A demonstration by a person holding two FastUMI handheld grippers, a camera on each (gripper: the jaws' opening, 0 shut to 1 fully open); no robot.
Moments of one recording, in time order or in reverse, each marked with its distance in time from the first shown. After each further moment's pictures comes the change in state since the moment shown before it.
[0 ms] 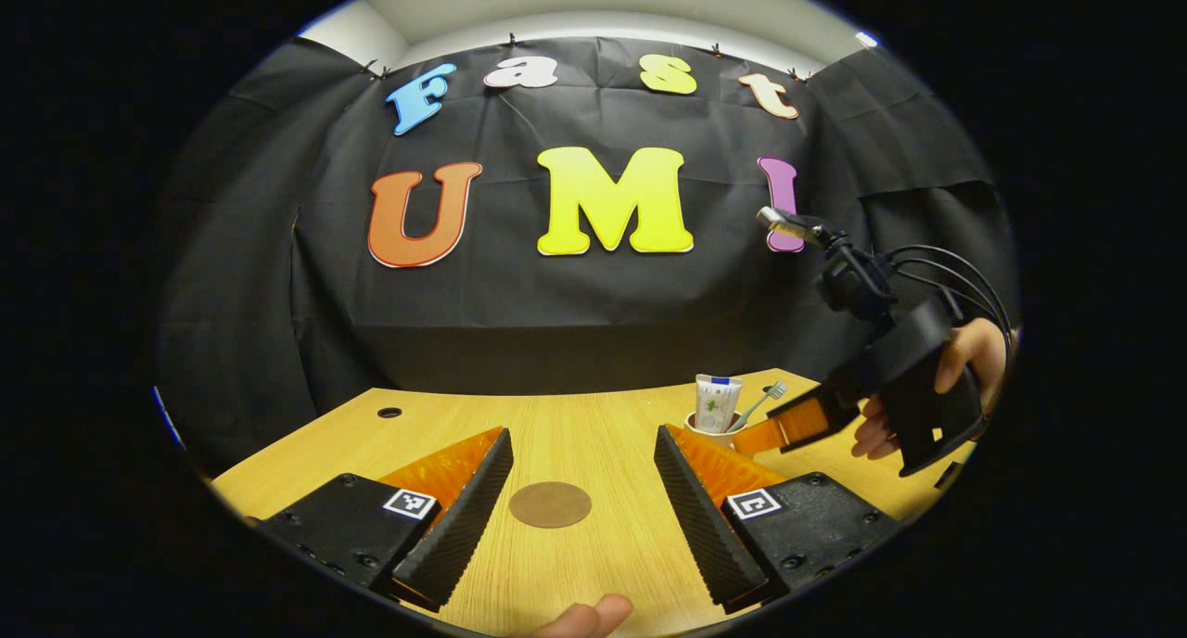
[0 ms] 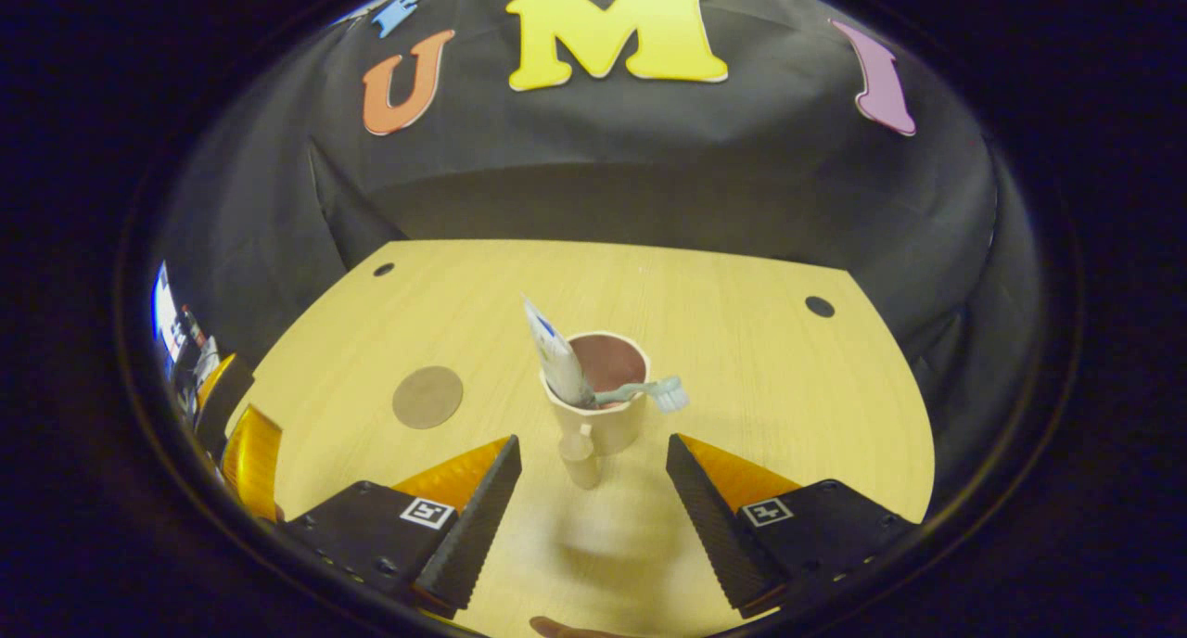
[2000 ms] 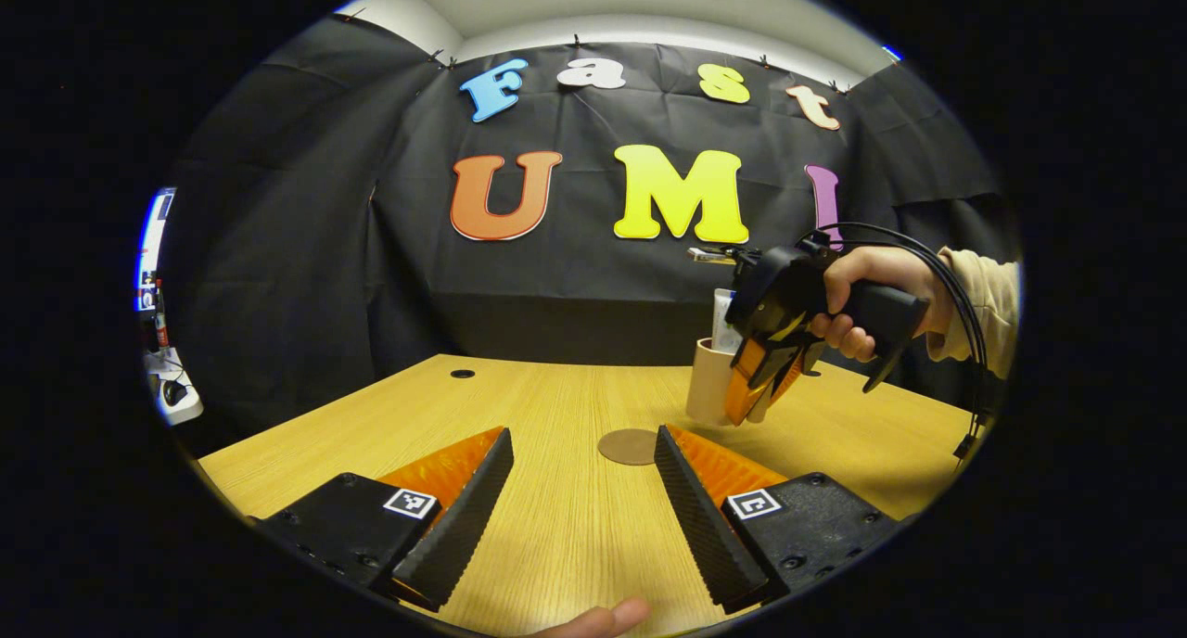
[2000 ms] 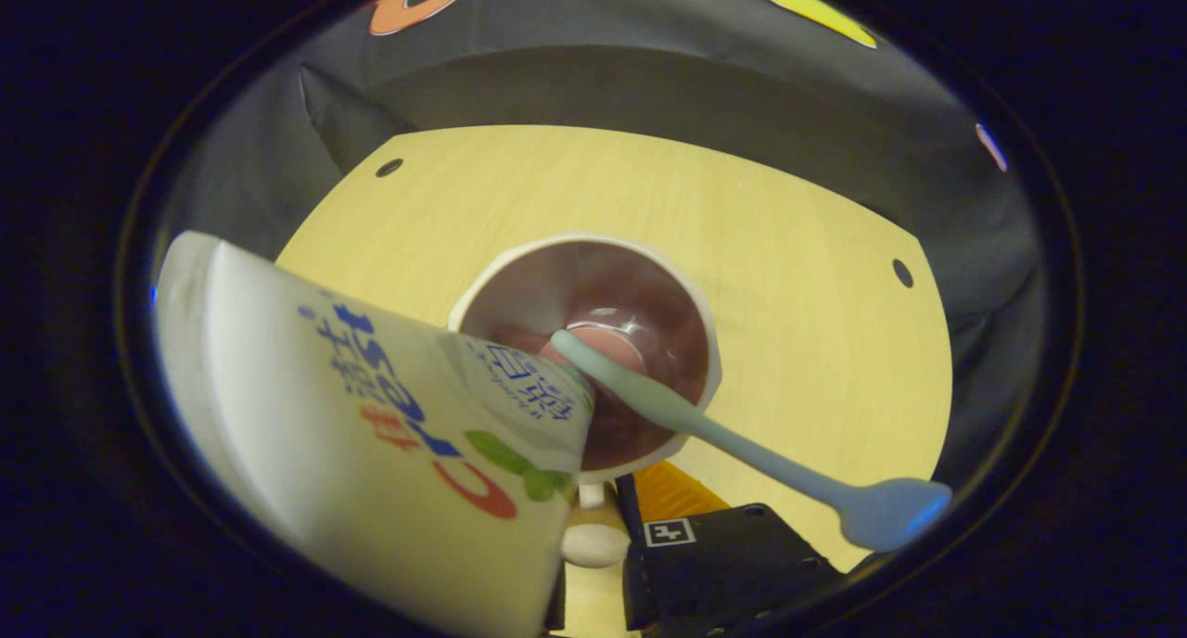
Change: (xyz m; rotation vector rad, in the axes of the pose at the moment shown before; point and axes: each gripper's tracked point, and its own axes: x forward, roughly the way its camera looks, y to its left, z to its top) left arm -0.081 0.085 -0.056 -0.065 0.016 0.118; right arm 0.042 0.126 -0.012 -0.126 0.345 0.000
